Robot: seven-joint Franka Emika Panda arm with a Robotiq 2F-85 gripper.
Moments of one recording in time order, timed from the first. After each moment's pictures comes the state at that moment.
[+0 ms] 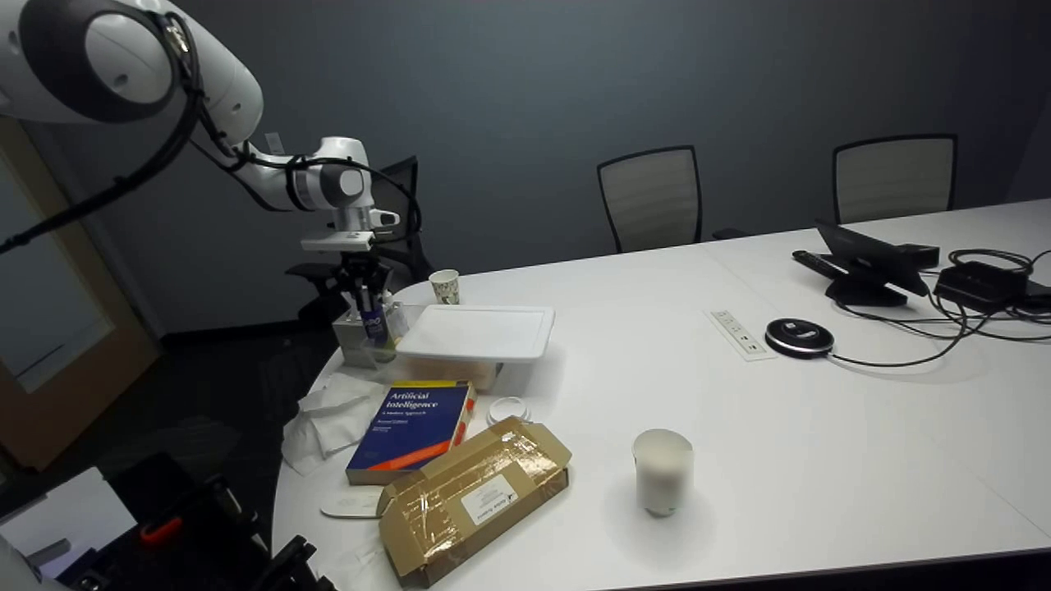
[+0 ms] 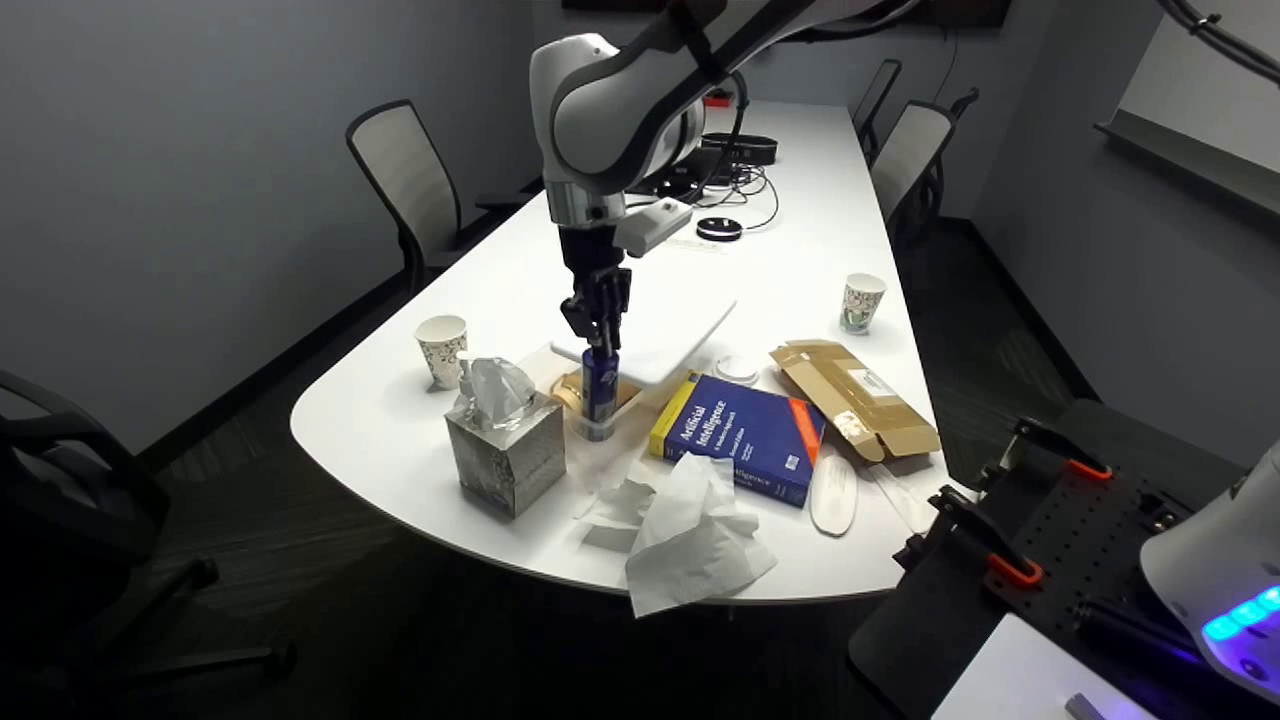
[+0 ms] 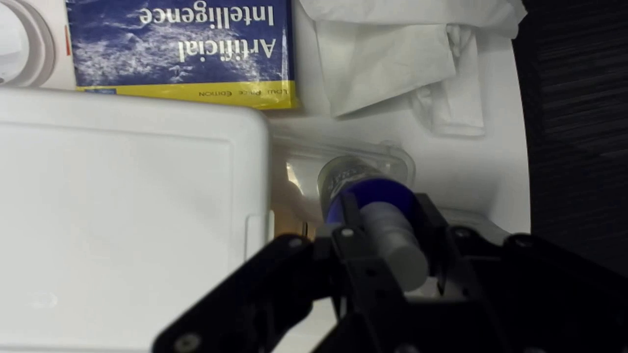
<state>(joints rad) 0.24 0.73 0.15 -1.60 -0.09 2.17 -0.04</state>
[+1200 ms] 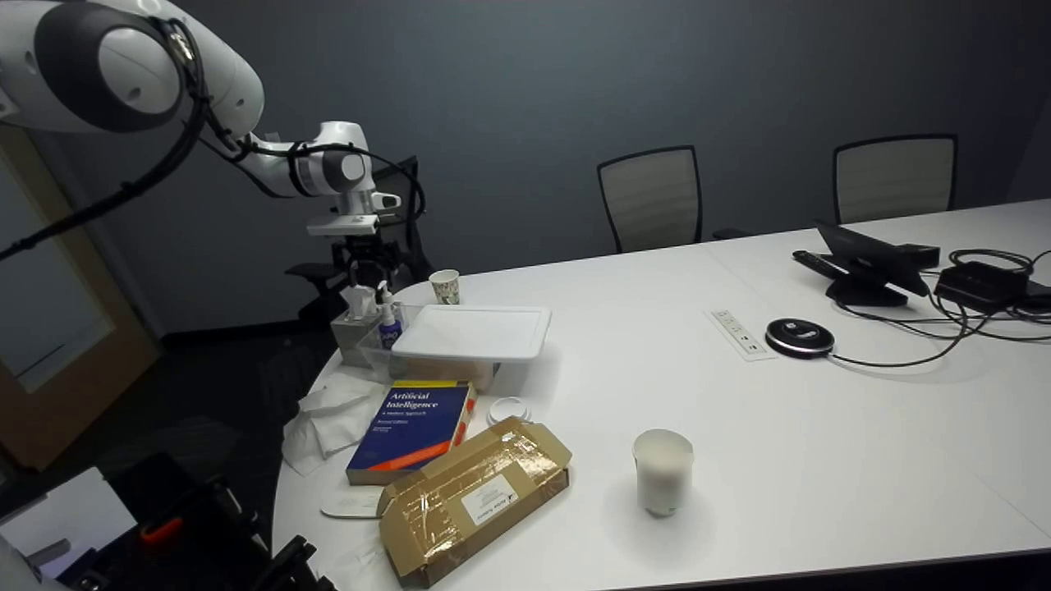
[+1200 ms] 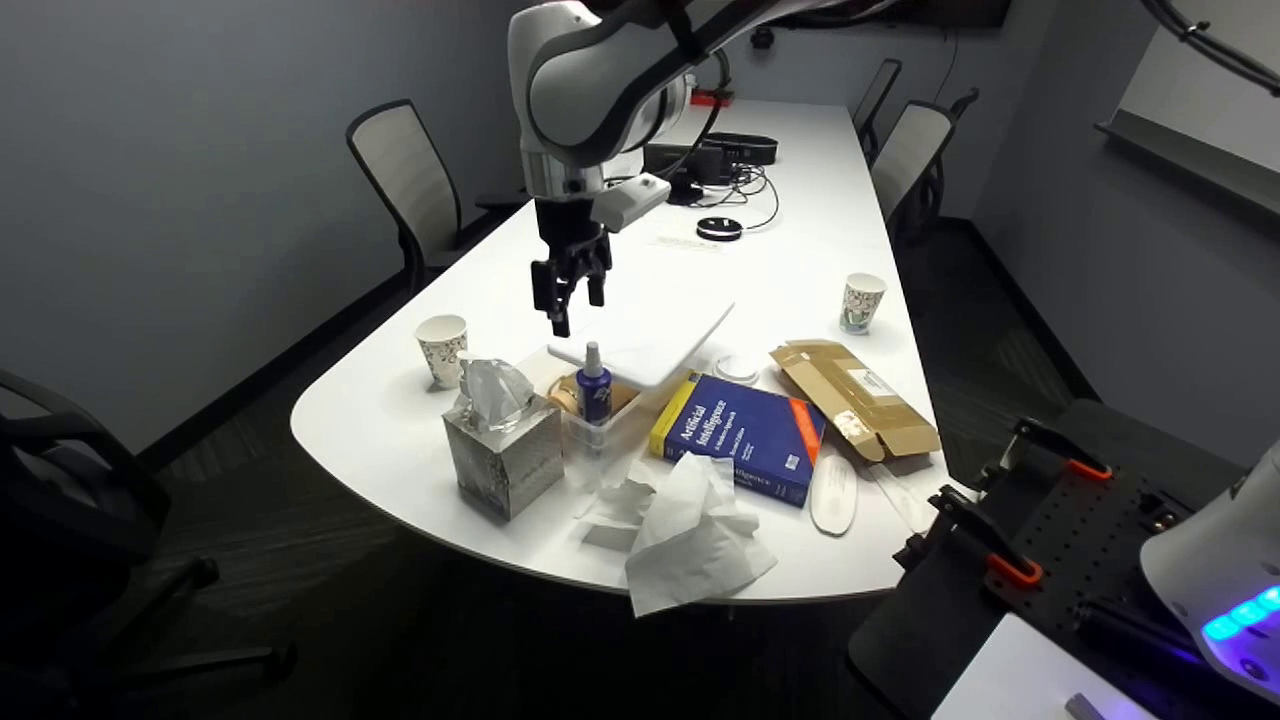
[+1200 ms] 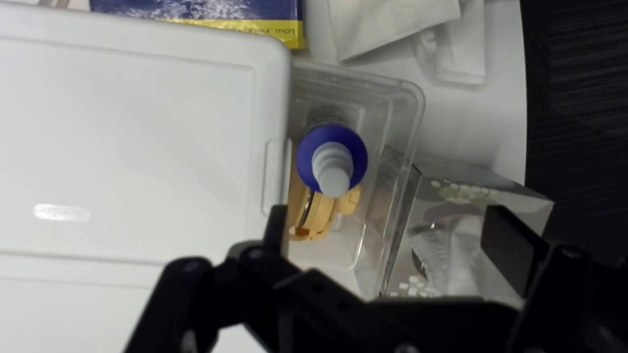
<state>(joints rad) 0.25 0.75 0.15 -1.48 -0.11 2.15 -0.06</state>
